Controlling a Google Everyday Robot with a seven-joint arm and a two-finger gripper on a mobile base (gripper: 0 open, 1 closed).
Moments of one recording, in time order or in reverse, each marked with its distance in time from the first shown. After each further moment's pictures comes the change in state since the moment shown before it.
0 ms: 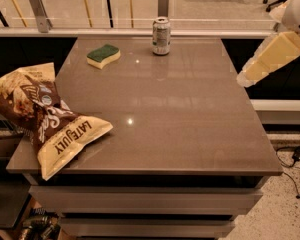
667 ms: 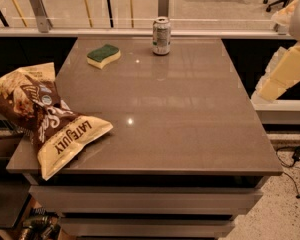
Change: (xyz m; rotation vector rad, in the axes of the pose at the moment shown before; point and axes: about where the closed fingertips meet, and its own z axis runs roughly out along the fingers) arm 0.013 0.031 -0.020 -0.010 0.128 -0.168
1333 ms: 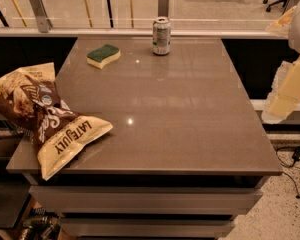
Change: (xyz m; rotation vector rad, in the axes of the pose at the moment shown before) arm 0.007 0.029 -0.007 -0.075 0.086 -0.113
